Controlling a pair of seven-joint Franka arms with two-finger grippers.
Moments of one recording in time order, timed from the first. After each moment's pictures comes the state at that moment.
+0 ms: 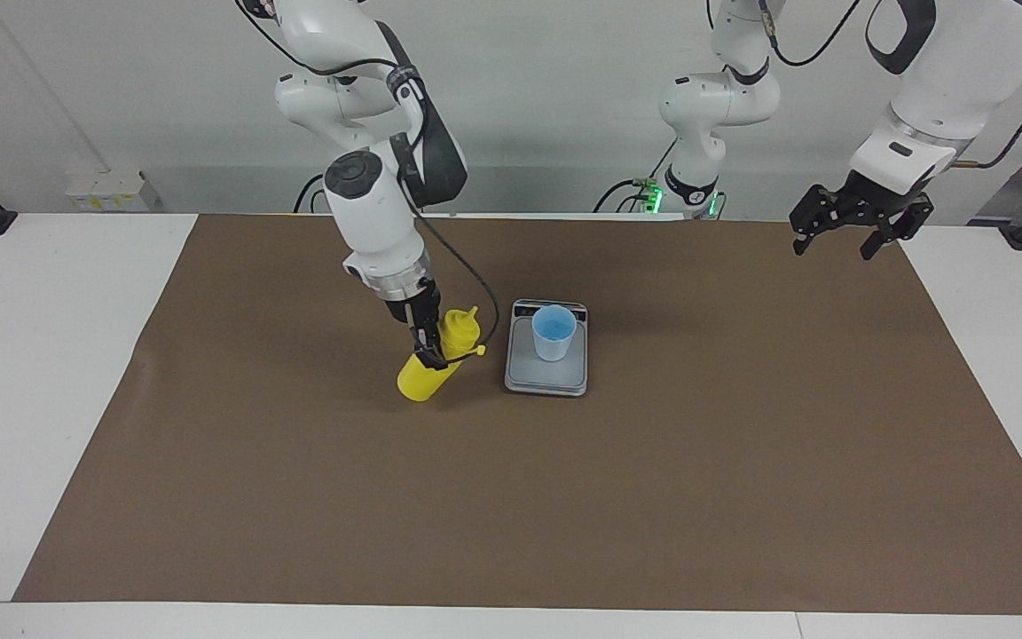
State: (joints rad) left arm 0.02 -0.01 -0.11 -1.57 -0.03 1.57 0.05; right arm 0.29 0.21 0.10 -1.84 0.06 2.24 1.74
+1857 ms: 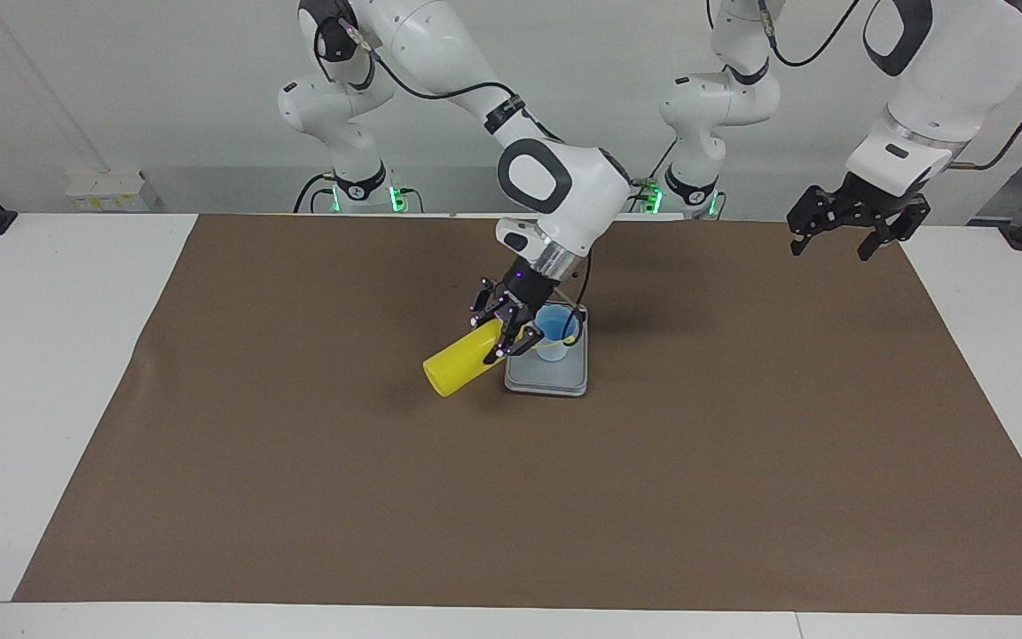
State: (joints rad) left arm 0.02 -0.01 -0.11 -1.58 -0.03 1.57 0.05; right arm 0.65 0.43 0.09 -1.59 -0.85 1.81 2.00
